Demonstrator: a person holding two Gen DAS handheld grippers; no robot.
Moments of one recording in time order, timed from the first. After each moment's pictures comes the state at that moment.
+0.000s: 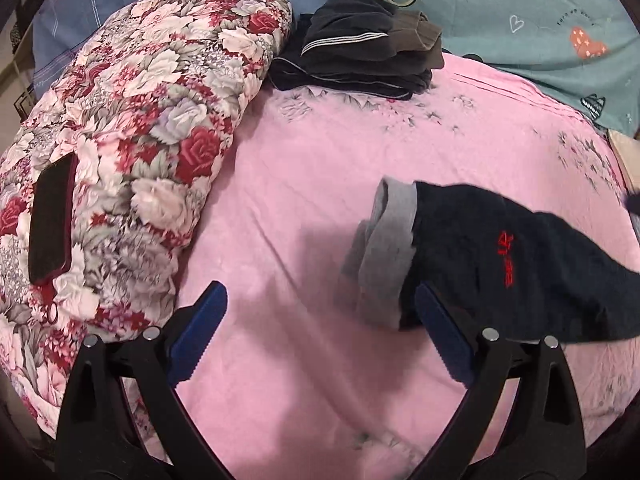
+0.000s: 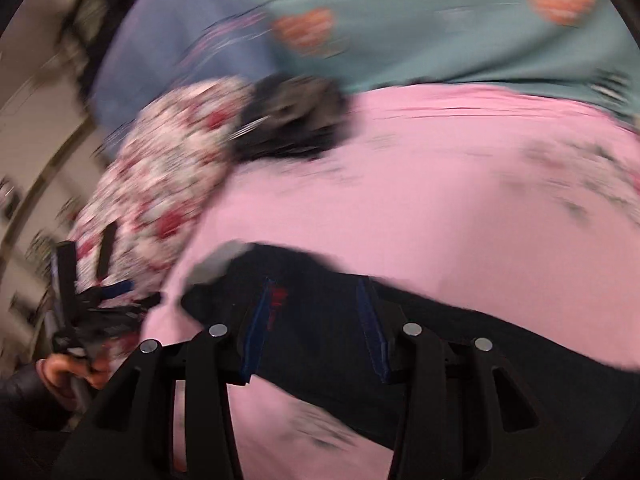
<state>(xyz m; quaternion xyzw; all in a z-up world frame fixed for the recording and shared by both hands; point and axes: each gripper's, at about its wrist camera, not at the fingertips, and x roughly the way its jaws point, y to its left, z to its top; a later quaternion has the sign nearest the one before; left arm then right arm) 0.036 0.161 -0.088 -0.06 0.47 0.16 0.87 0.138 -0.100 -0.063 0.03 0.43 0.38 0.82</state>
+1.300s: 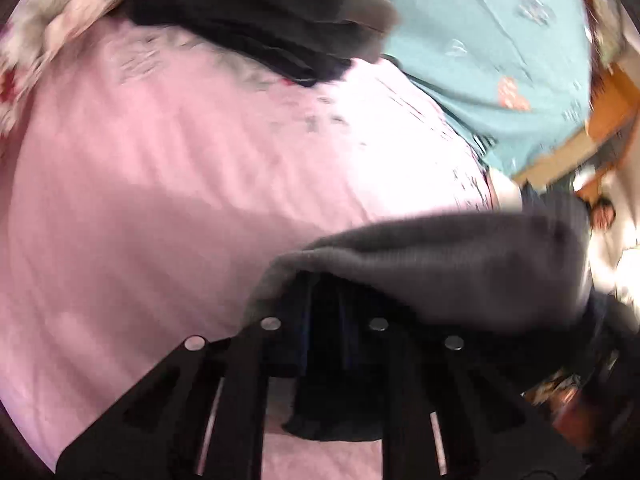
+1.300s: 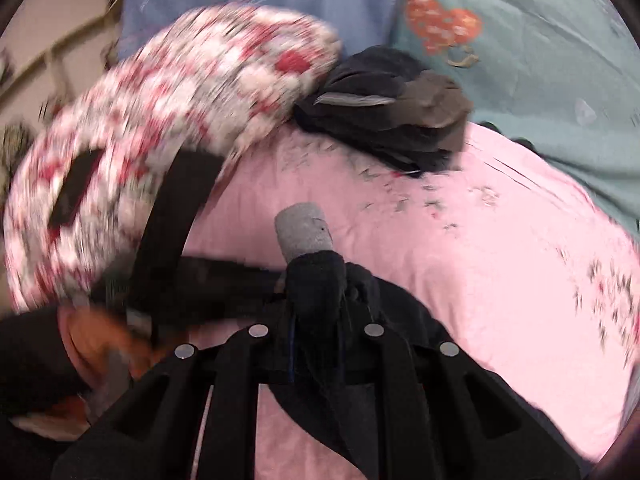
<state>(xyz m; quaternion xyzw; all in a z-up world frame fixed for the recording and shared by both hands) 0.172 0.233 -0.172 -0.29 0.46 -0.12 0.83 0.108 0.083 -0.085 -0.19 0.39 0.37 0.82</state>
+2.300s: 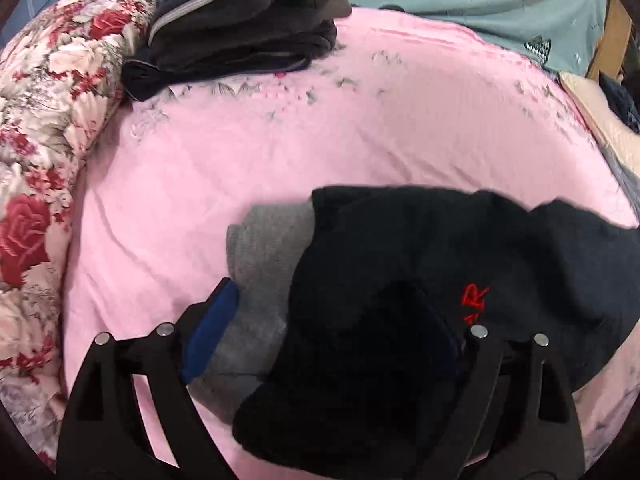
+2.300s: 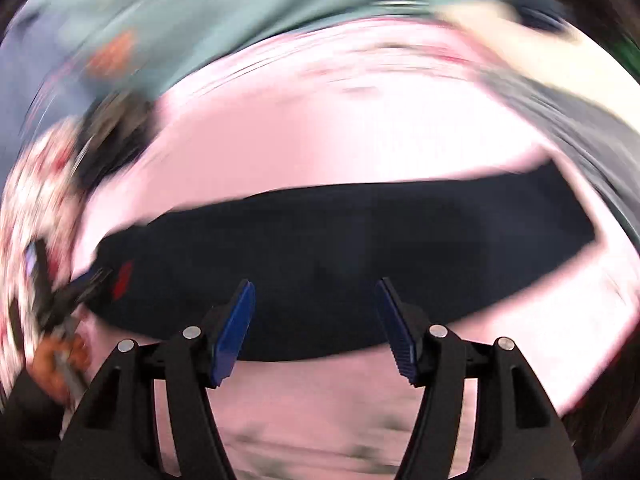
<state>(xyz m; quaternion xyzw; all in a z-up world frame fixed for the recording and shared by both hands) 0.155 0.126 -0.158 -0.02 0.48 0.02 0.88 0.035 -0.327 -0.094 0.17 0.46 -0.04 0.87</state>
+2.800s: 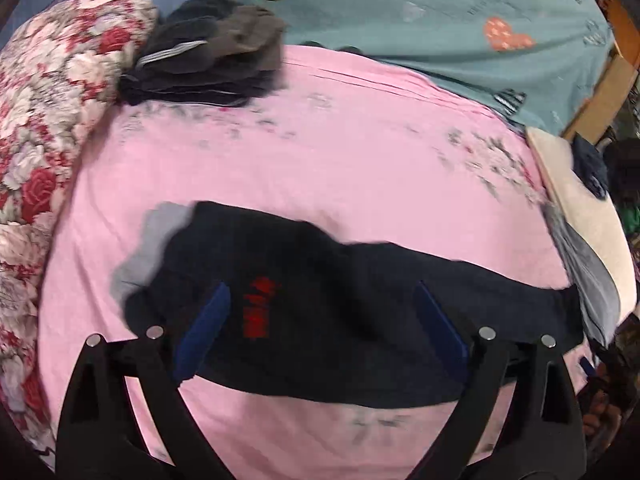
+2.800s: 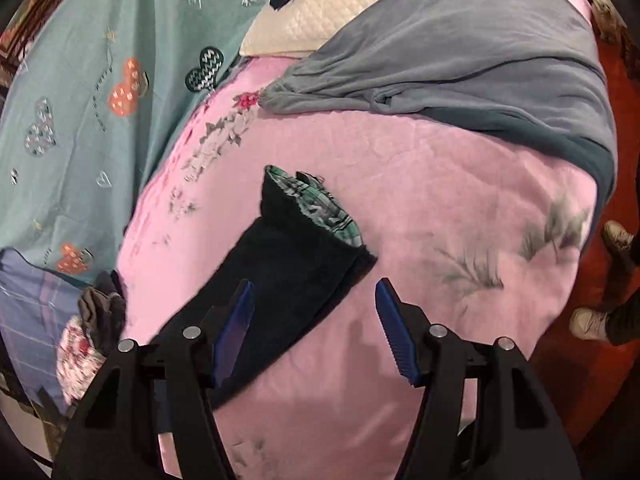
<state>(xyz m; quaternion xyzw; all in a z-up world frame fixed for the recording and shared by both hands) 0.123 0.013 -0.069 -0.12 0.47 0.01 0.87 0.011 -0.516 -0.143 0.37 0.41 -0.07 0.83</state>
